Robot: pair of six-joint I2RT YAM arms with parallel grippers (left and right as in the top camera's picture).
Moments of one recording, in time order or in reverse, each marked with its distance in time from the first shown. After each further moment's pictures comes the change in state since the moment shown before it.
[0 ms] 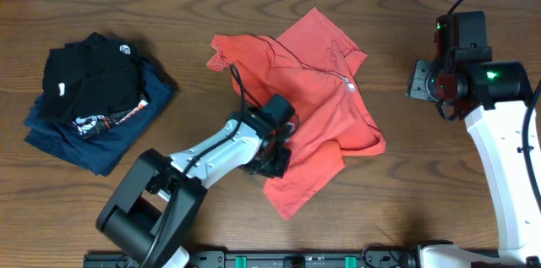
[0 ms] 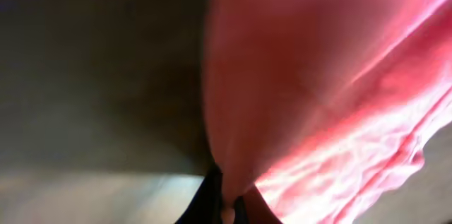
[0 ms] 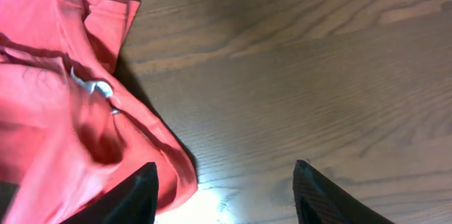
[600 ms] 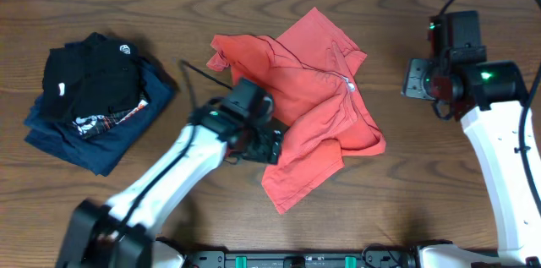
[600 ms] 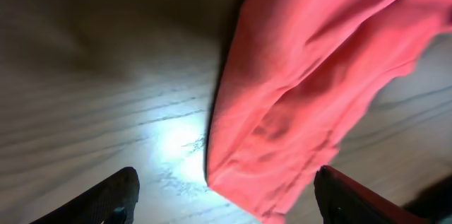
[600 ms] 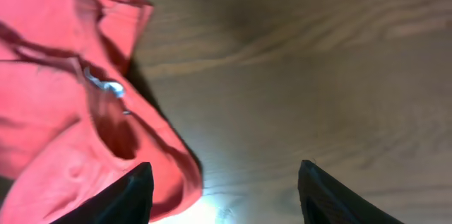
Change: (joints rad) left arm 0.103 -0.220 0.004 -0.011 0.013 -0.029; right arm 0.021 0.000 0.000 0.015 0.008 -0.006
